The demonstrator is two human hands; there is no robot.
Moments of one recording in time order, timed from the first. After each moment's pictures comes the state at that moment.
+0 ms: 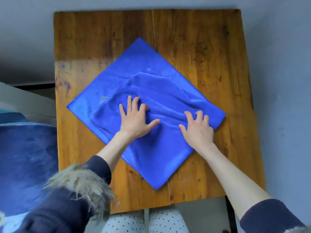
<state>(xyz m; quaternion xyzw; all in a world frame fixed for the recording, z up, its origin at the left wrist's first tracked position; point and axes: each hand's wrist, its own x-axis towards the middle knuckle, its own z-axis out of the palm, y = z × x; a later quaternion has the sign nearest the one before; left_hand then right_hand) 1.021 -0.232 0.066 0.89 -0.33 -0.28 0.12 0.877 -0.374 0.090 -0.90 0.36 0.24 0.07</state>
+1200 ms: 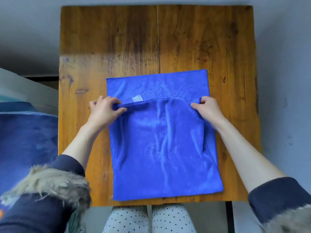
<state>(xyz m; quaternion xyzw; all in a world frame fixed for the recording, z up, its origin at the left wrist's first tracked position) 1.070 -0.189 0.082 0.94 -0.22 -0.22 0.15 0.909 -0.457 0.079 -0.74 0.48 0.11 0.46</state>
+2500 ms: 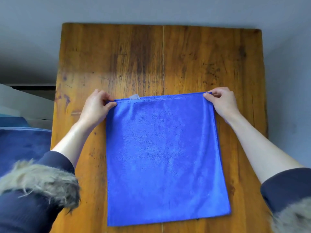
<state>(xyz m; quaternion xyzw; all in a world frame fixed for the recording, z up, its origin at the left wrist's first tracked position) 1.153 -0.212 0.063 0.93 -0.17 -0.19 0.25 0.977 -0.532 0.061 -0.81 0.42 -0.03 0.41</state>
